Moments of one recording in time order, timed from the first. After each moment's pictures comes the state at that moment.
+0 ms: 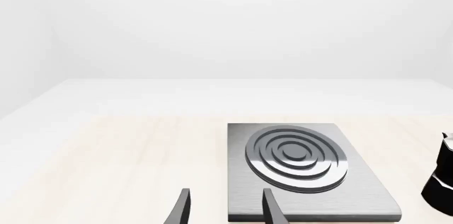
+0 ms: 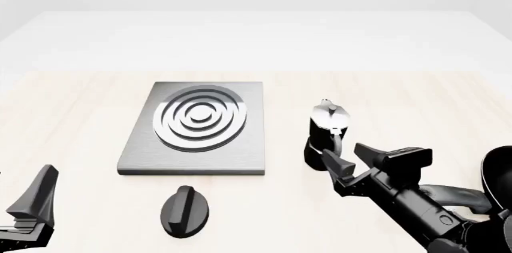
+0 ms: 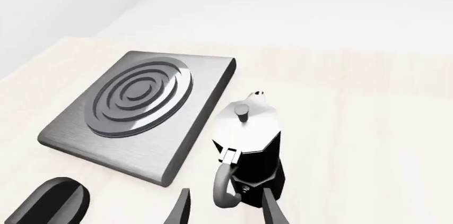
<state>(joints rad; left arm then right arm) 0.00 0.00 0.00 0.00 0.00 0.44 1.53 -0.15 -1.06 0.21</state>
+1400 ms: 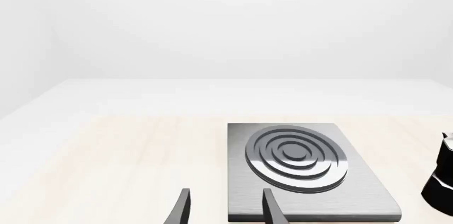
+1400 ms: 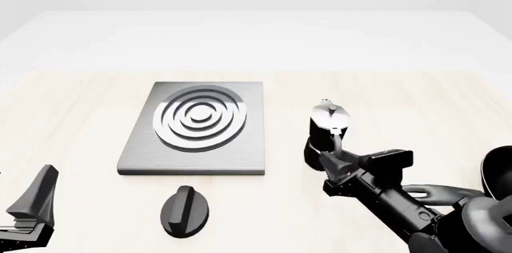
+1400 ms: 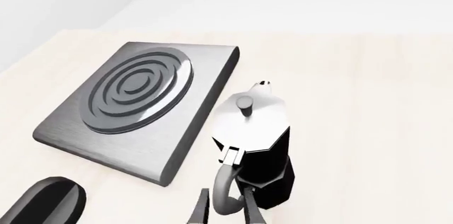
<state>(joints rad) 0.00 0.00 0.00 0.00 0.00 0.46 1.71 -0.20 -1.17 0.24</state>
